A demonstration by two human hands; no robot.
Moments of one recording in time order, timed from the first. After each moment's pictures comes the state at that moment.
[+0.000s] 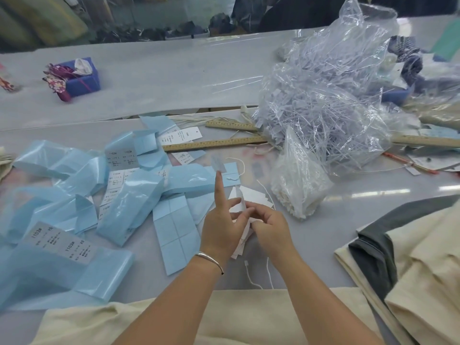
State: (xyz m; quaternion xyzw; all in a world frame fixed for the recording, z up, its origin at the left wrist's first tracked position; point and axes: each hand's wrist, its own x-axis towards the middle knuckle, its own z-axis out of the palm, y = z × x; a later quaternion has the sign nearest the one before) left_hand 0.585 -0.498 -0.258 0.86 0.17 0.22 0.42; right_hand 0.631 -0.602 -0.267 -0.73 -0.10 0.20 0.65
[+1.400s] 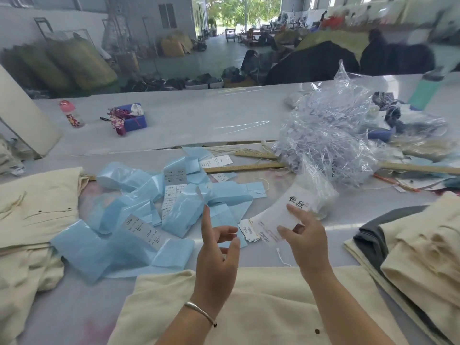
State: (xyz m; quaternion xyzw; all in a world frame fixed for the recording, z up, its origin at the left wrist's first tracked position) left_hand 0.401 -0.479 -0.179 0.79 0.17 0.30 0.51; right_hand 0.517 -0.618 -0.181 -0.75 -0.08 0.01 0.65
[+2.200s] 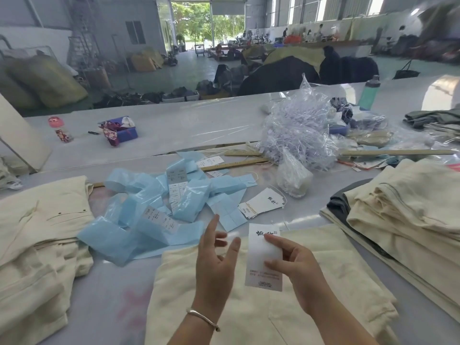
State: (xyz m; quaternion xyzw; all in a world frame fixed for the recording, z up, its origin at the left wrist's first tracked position) left_hand 0.272 -0.485 -0.144 0.76 0.15 0.29 0.56; right_hand 0.328 -0.641 -0.152 -0.60 -0.03 0.21 0.77
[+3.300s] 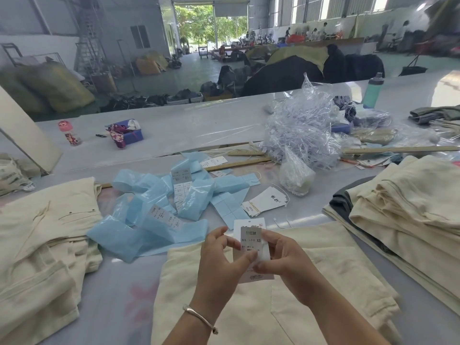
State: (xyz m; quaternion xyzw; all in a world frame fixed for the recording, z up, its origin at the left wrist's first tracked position) left_hand 0.254 -0.485 -0.131 0.82 0.16 0.19 0.52; right_hand 0.315 -0.632 -0.123 -0.58 -0.21 0.29 0.73
